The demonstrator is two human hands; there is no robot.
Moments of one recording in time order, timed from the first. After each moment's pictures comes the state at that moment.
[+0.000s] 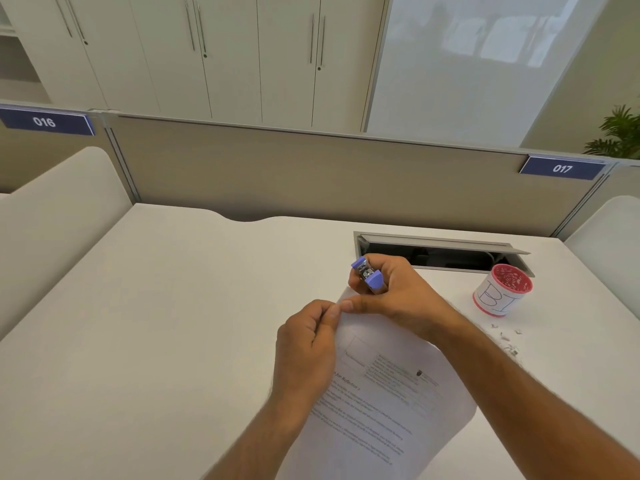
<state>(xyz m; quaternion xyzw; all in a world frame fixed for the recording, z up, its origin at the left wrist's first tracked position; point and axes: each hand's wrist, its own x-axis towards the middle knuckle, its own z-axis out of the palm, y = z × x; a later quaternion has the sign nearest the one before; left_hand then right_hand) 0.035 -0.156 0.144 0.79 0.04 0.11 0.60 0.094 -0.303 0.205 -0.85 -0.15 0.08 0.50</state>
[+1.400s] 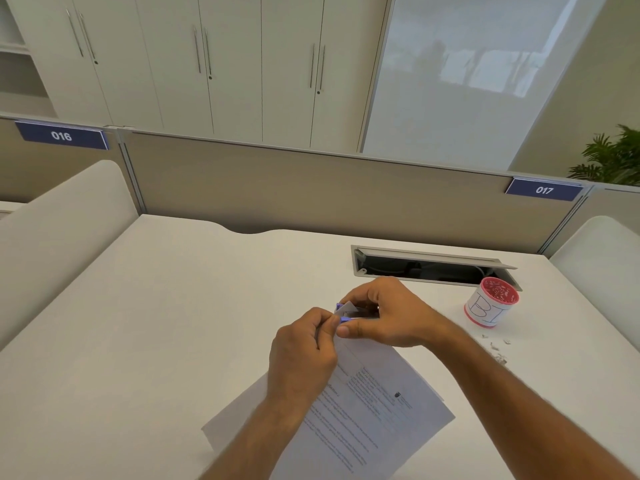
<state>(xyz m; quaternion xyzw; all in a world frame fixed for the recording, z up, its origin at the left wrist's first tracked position) 0.026 -0.144 0.139 0.86 -0.02 0.18 0.48 0.076 -0.297 0.214 -0.91 -0.25 0.08 0.31</state>
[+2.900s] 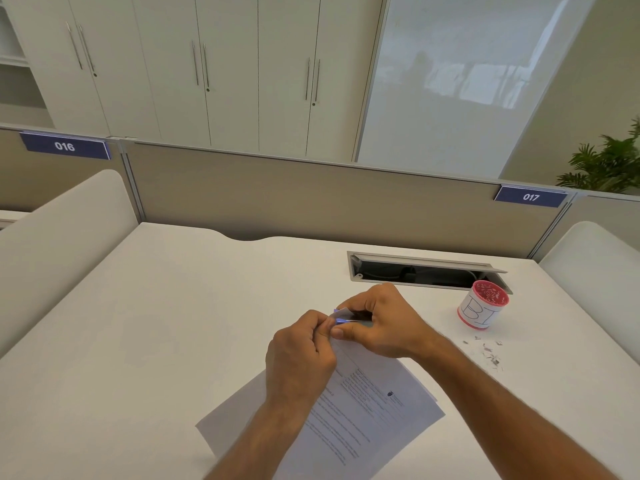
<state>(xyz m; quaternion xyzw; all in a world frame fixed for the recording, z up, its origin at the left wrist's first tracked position) 0.015 -0.141 0.139 0.85 -0.02 0.23 0.48 0.057 -0.290 0.208 -0.92 -0.23 0.03 0.30</state>
